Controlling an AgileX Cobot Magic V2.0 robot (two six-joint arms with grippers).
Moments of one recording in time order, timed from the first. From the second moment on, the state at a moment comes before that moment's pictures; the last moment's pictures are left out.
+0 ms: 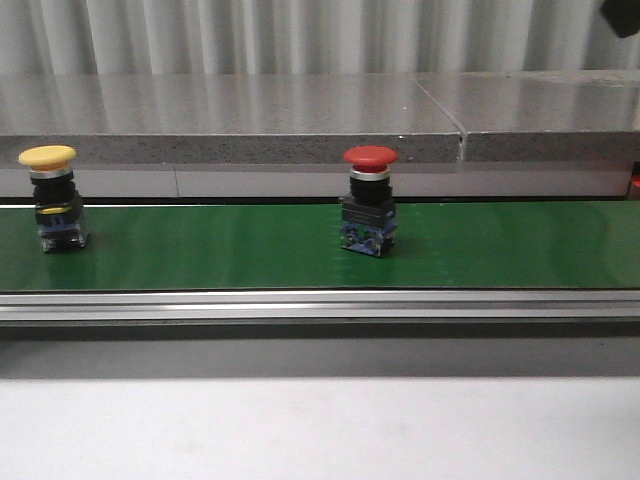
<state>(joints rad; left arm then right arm) -0.14 0.57 -0.53 -0.09 0.53 0.10 0.34 1.08 -0.99 0.01 0.77 0.01</state>
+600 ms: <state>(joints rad) -0.14 0.57 -0.53 -0.09 0.53 0.10 0.36 1.60 -1.40 0.17 1.10 -0.22</state>
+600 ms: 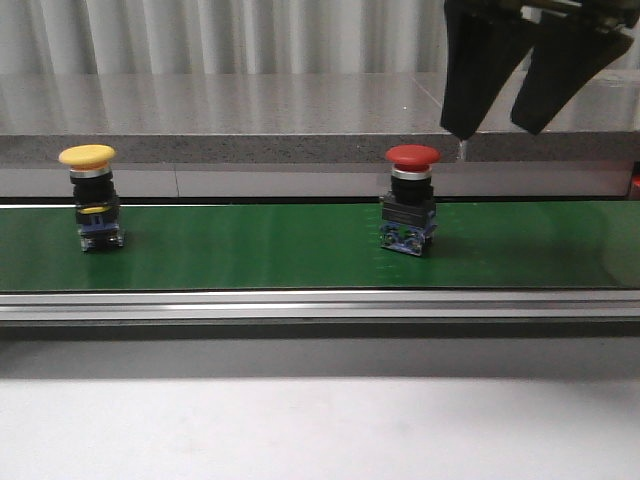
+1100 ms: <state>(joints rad) -0.14 0.57 -0.53 -0.09 0.53 0.10 0.36 1.76 -1.45 0.18 1.02 -0.26</state>
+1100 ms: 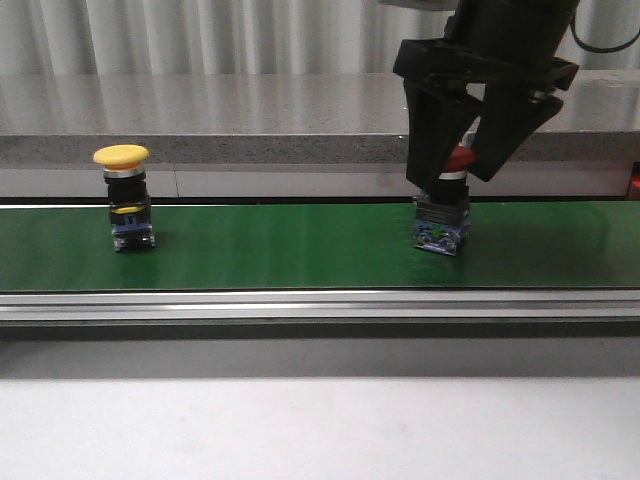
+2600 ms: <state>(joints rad) -0.14 0.57 -0.53 -0.09 0.53 0.10 -0.39 1.61 -1.46 0.16 0.94 0.00</state>
